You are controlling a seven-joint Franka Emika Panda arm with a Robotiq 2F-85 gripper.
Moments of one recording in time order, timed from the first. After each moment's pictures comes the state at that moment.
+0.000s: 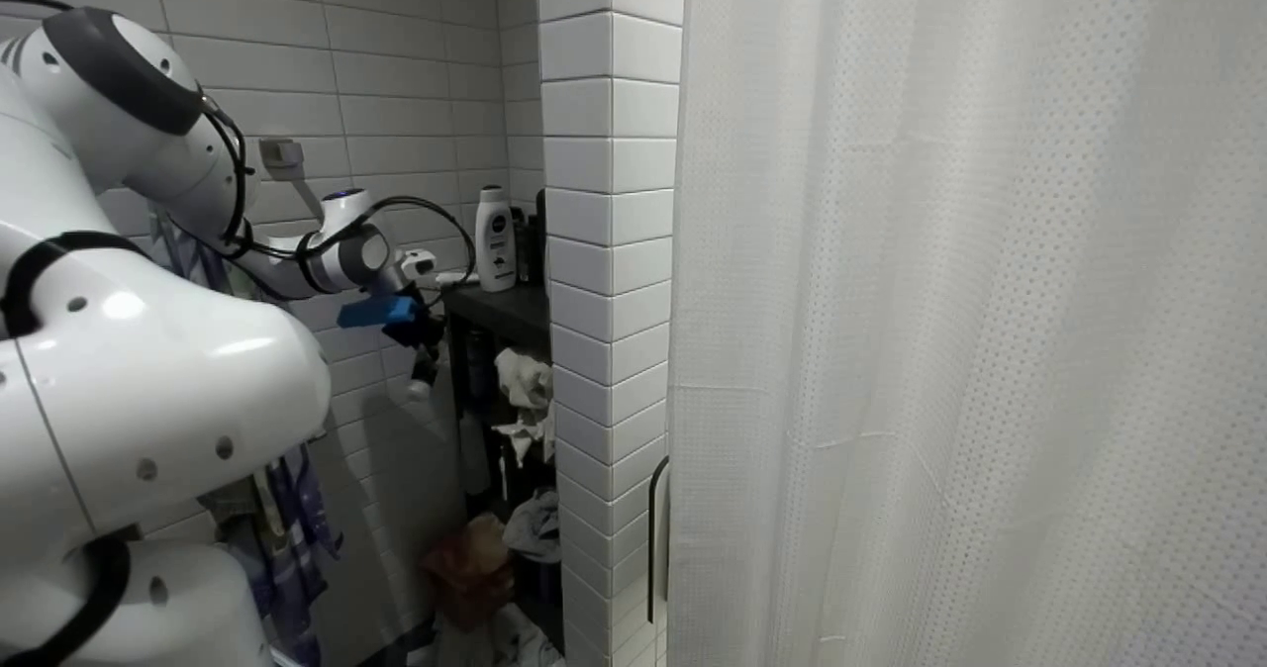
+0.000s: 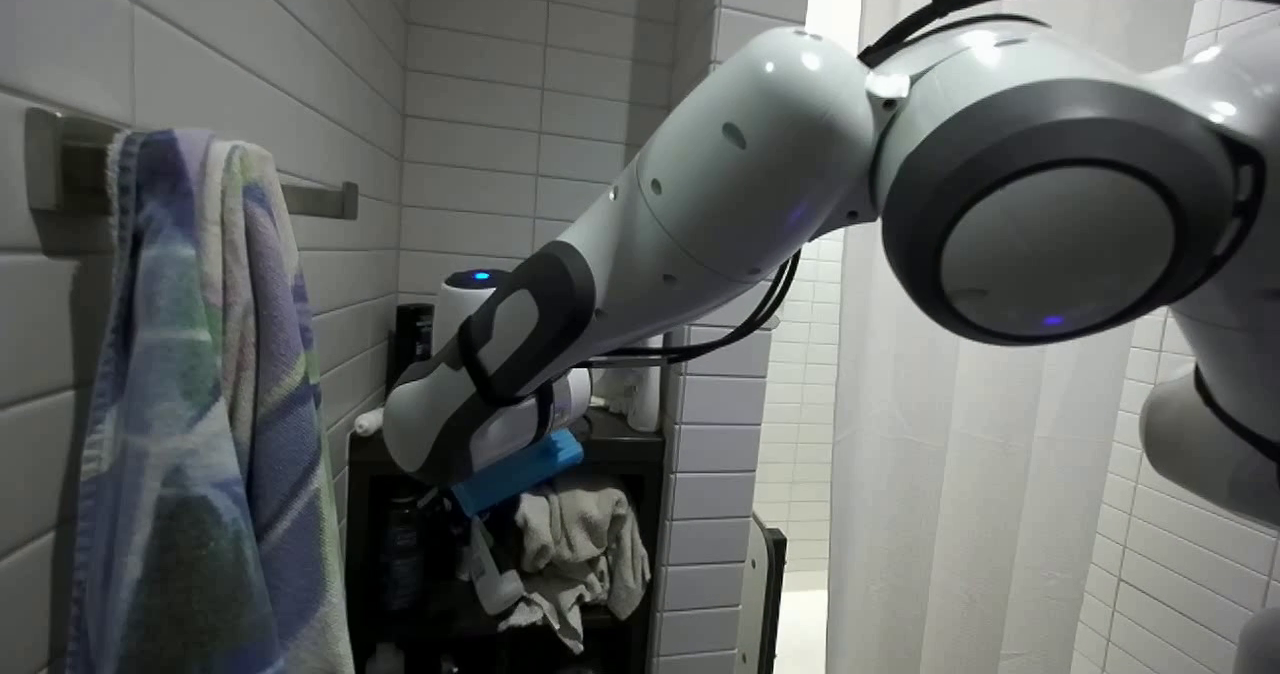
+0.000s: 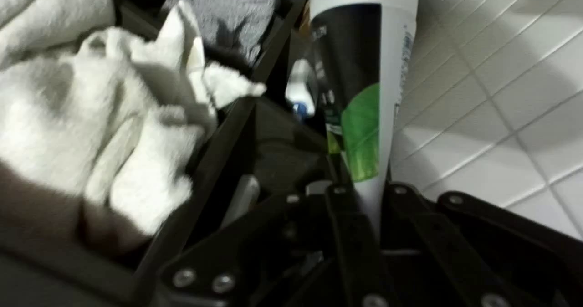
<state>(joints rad) -1.83 -0.87 2.34 -1.70 0.52 2.55 0.07</state>
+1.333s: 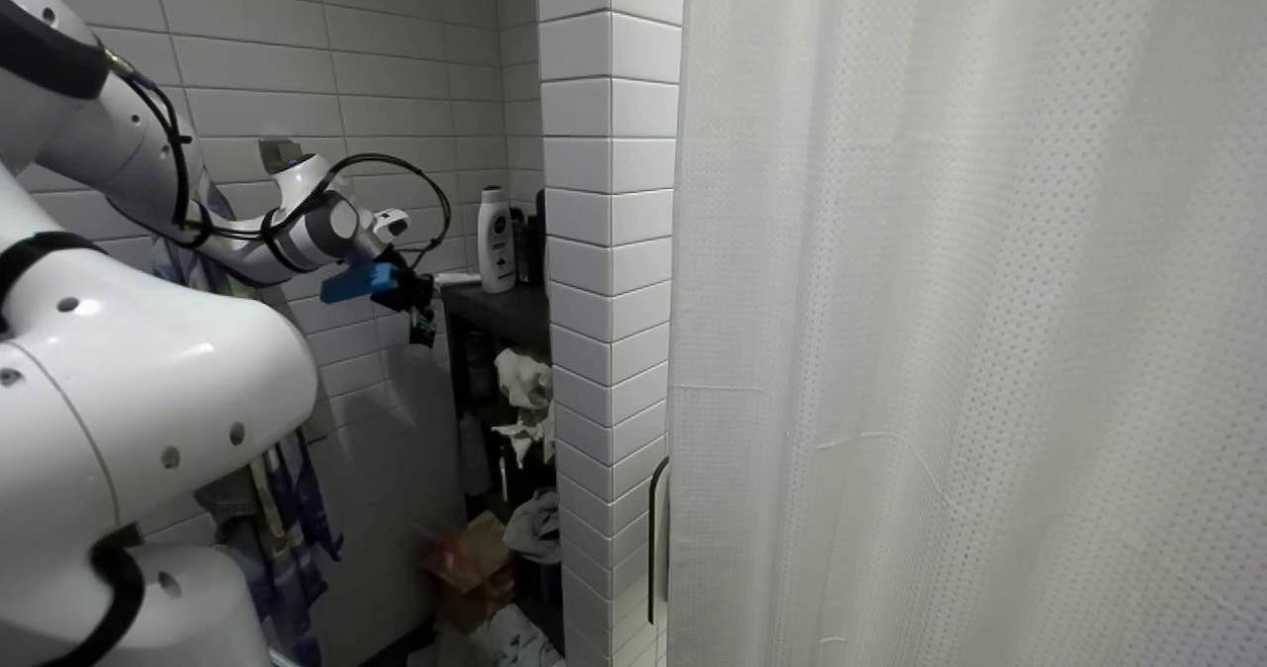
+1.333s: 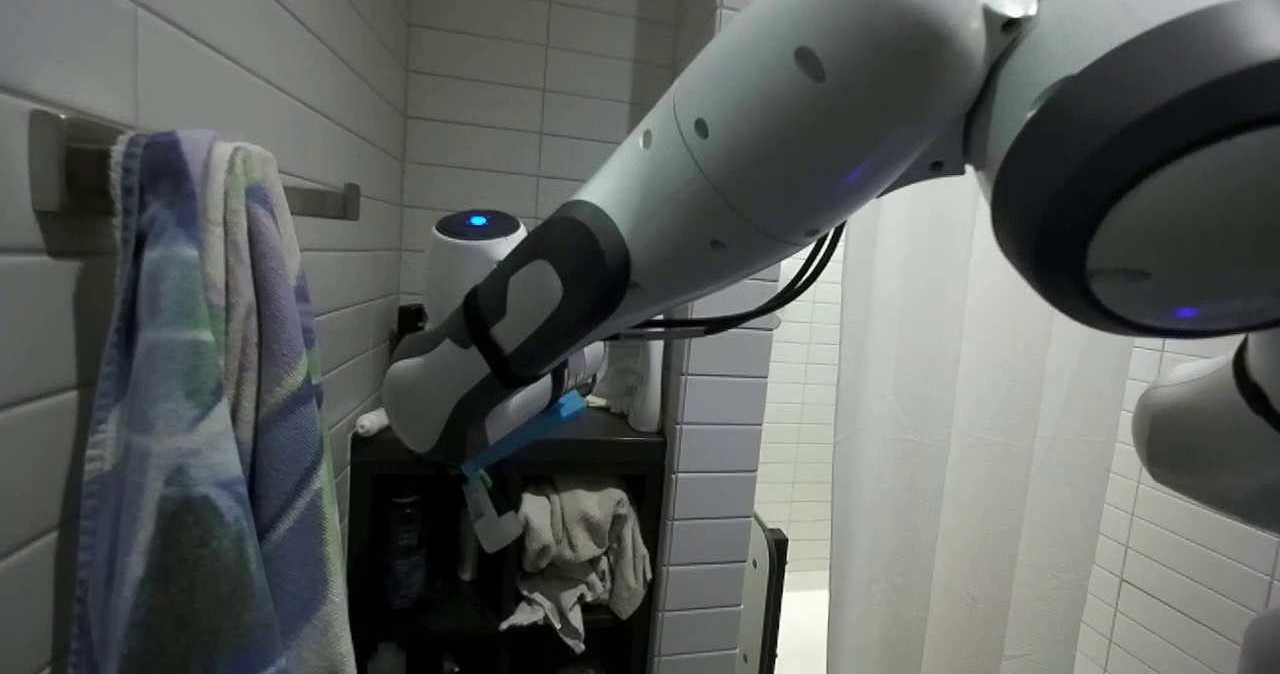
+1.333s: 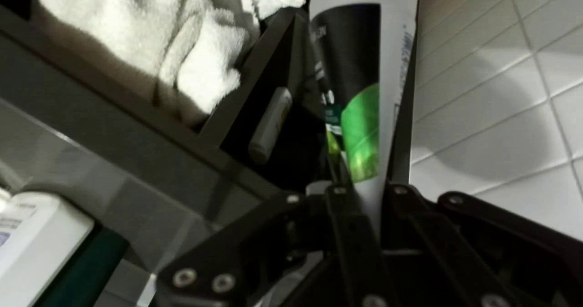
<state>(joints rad) -1.60 -0.85 2.13 -1.80 0.46 2.63 0.13</state>
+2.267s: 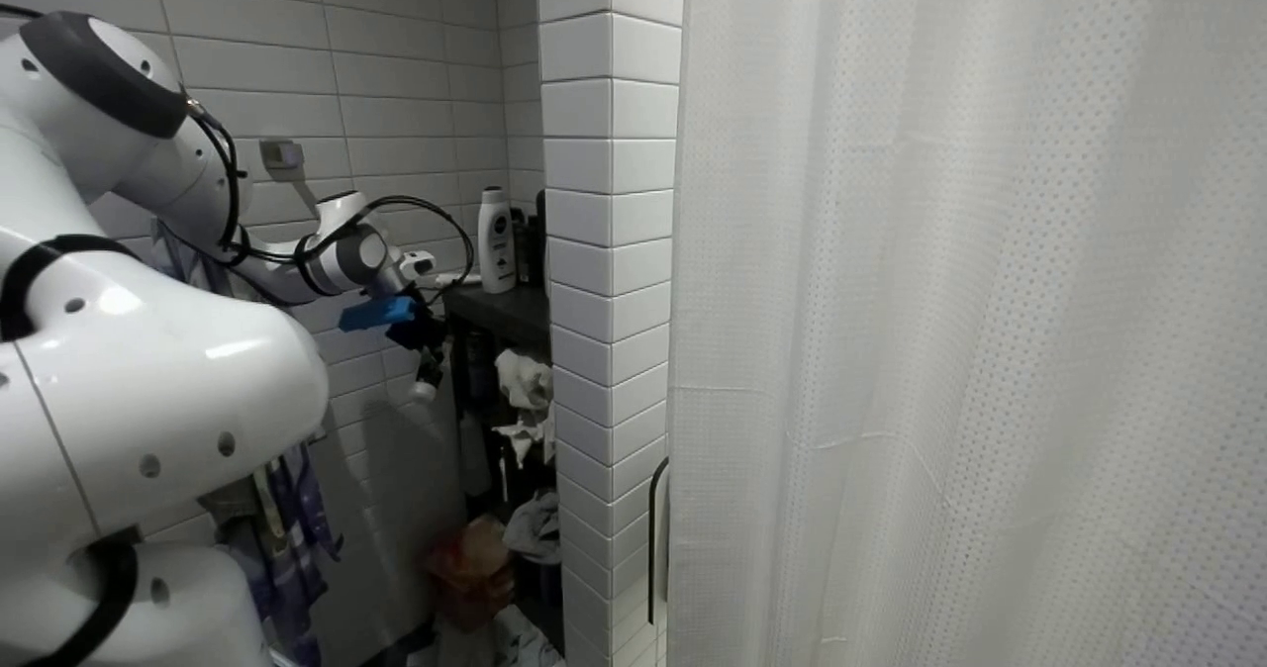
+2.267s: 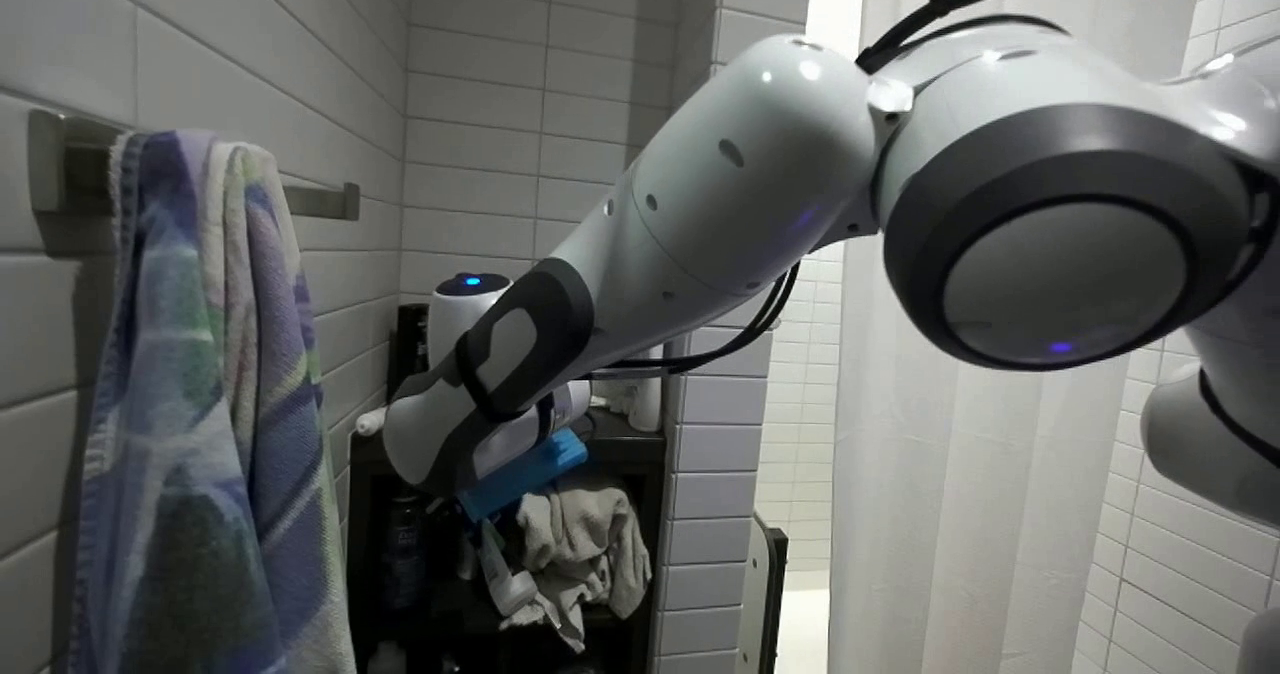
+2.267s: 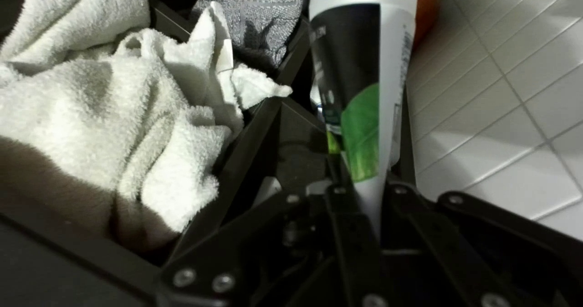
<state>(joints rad) -1.80 -0.91 2.30 -1.69 0.50 2.51 0.10</state>
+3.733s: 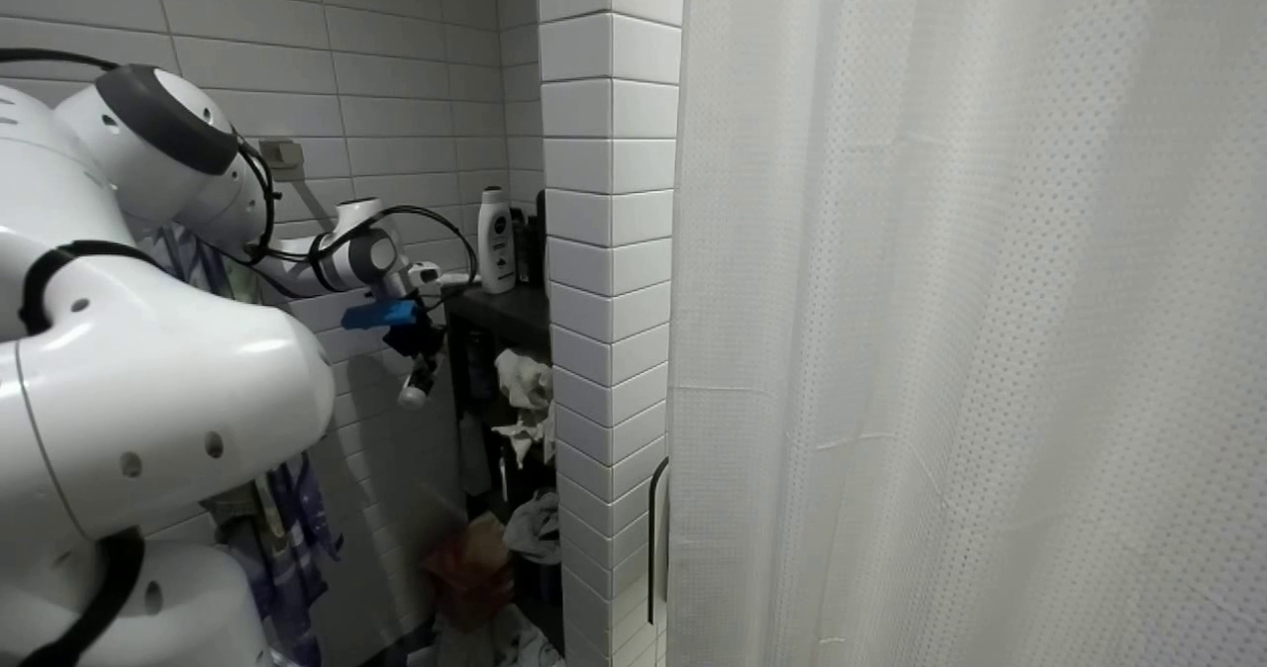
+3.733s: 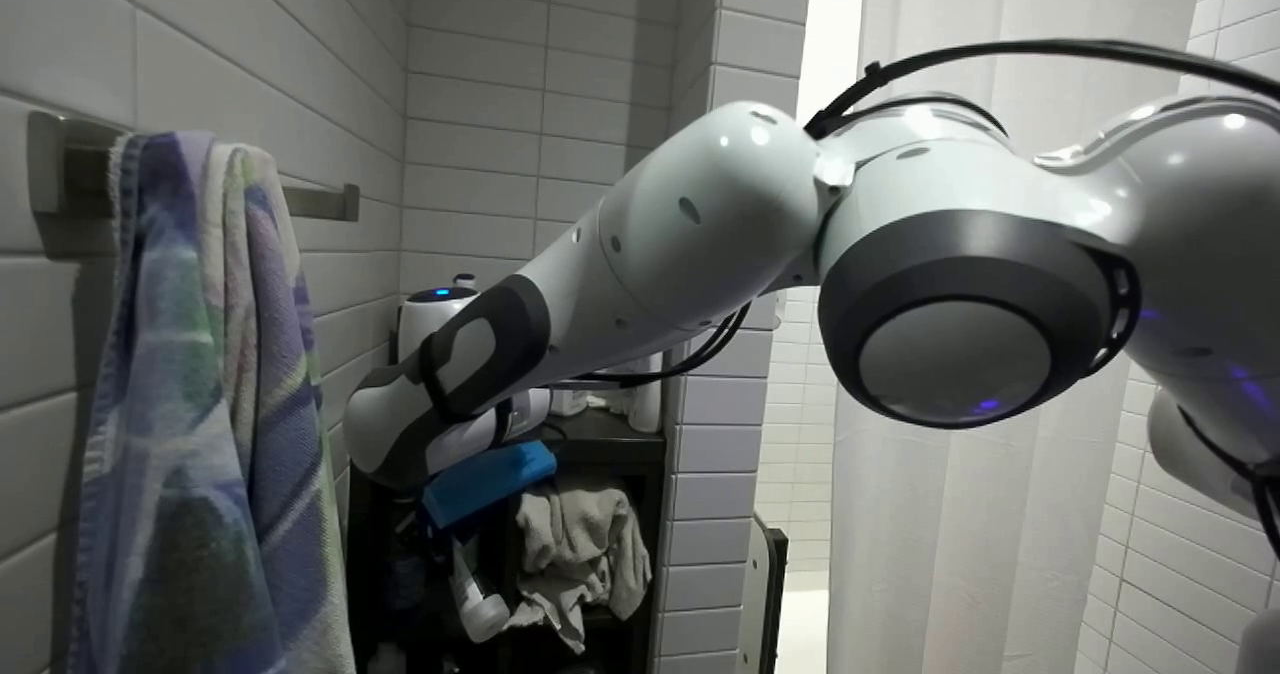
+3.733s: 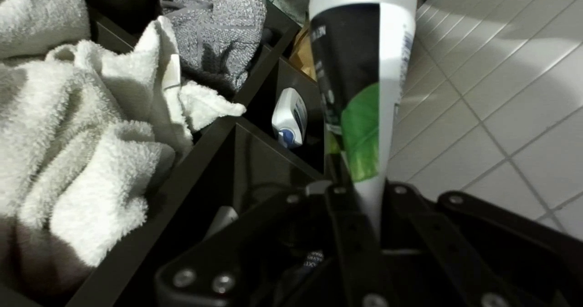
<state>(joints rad) -1.92 -1.01 2.36 -1.46 0.58 2.32 0.06</state>
